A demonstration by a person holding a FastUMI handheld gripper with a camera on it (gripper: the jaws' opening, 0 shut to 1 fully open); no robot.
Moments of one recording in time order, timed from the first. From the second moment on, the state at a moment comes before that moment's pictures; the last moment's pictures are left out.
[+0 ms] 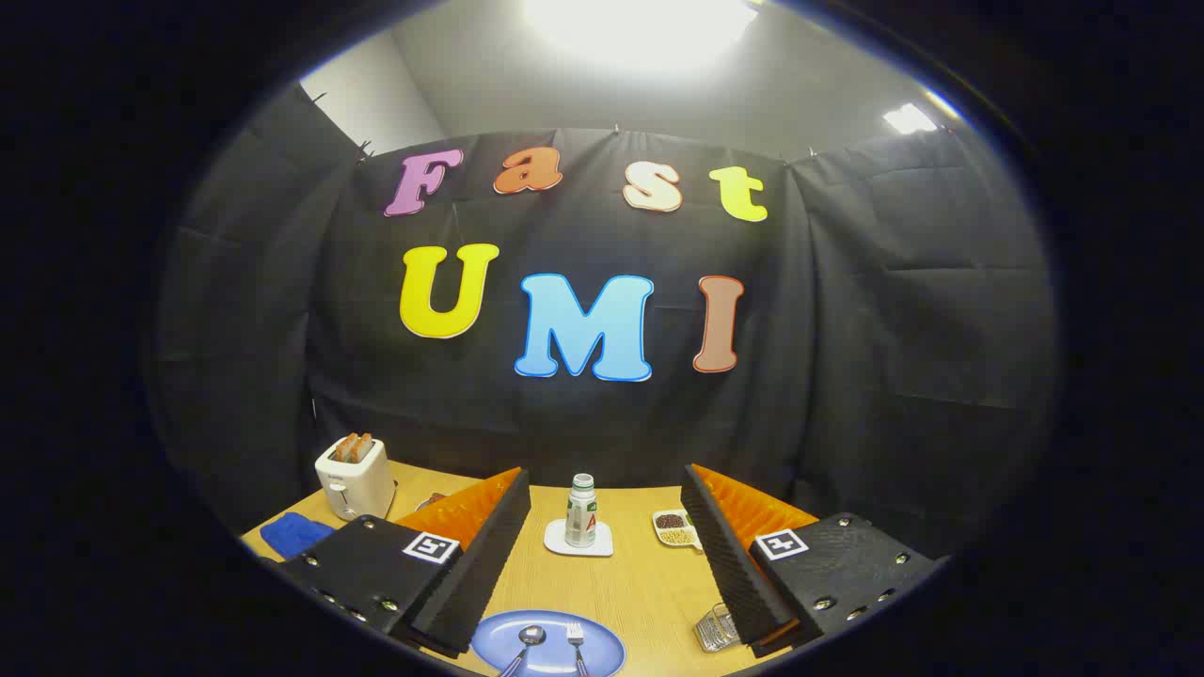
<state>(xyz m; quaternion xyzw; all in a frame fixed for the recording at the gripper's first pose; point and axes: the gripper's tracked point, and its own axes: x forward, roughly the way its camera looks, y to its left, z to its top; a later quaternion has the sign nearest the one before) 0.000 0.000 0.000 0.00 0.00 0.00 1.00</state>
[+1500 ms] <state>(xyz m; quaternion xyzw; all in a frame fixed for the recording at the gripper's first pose) 0.005 0.005 -0.091 -0.02 0.13 0.03 0.99</state>
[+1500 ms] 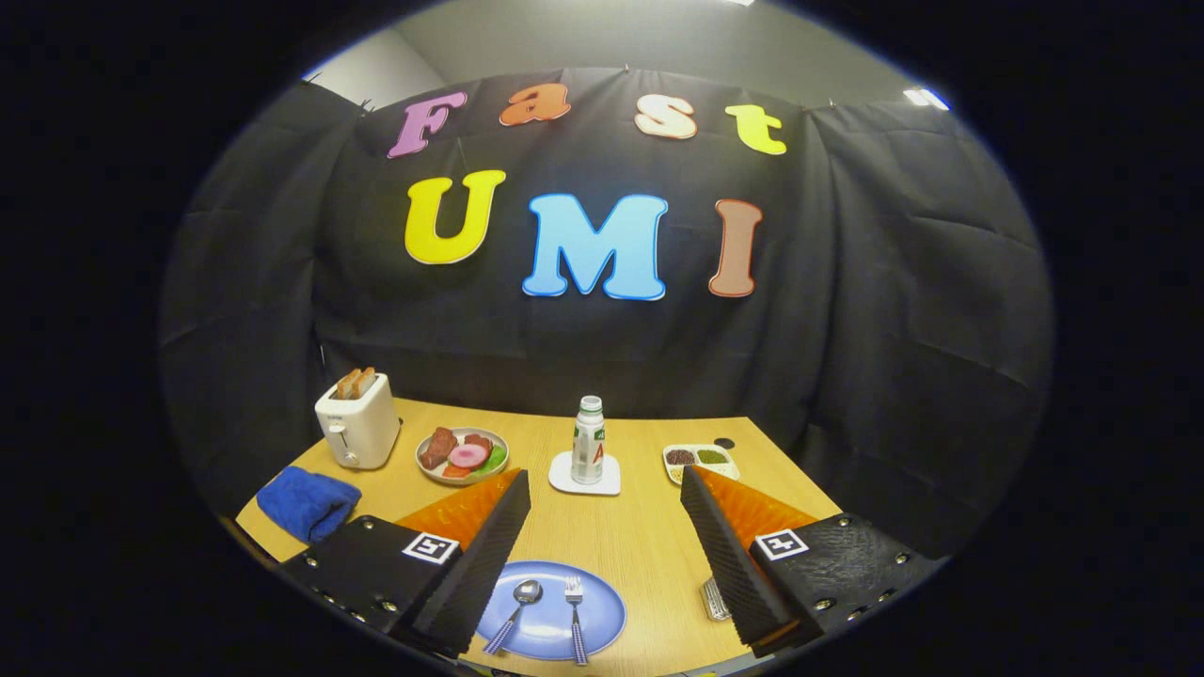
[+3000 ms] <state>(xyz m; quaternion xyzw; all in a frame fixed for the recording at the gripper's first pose) -0.035 0.015 -0.301 -0.10 0.44 0.08 0.89</state>
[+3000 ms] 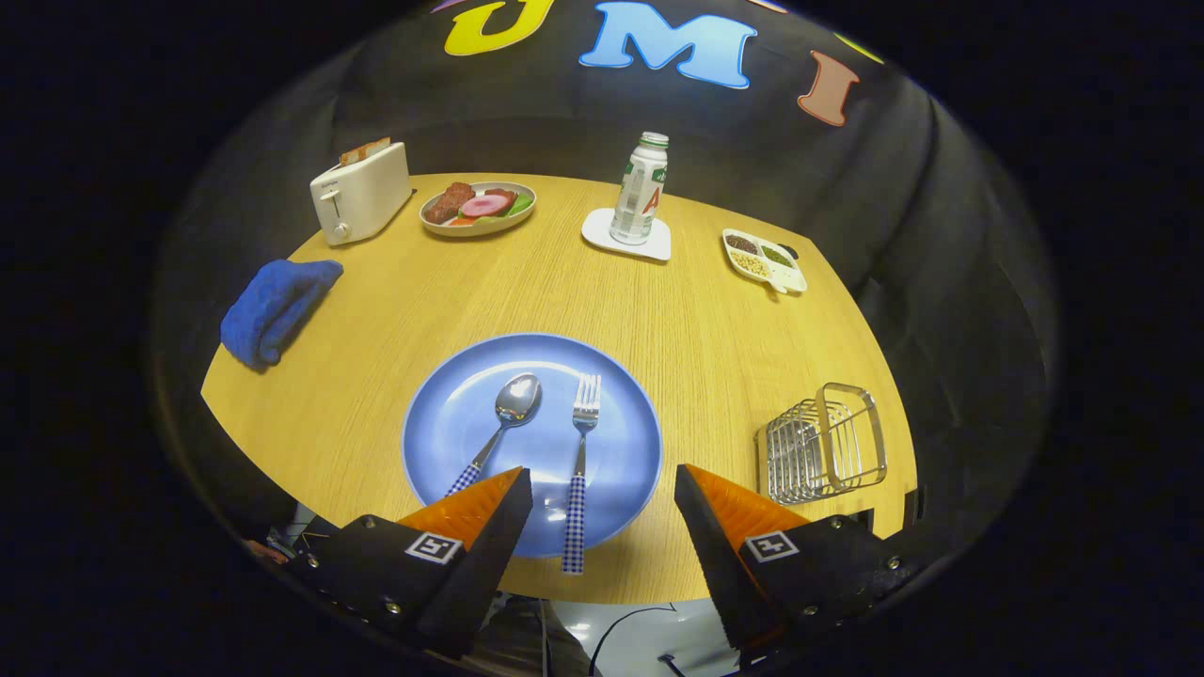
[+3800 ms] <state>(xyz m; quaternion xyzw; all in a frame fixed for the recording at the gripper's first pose) -0.041 0.018 -0.346 -0.15 0.53 0.11 0.83</state>
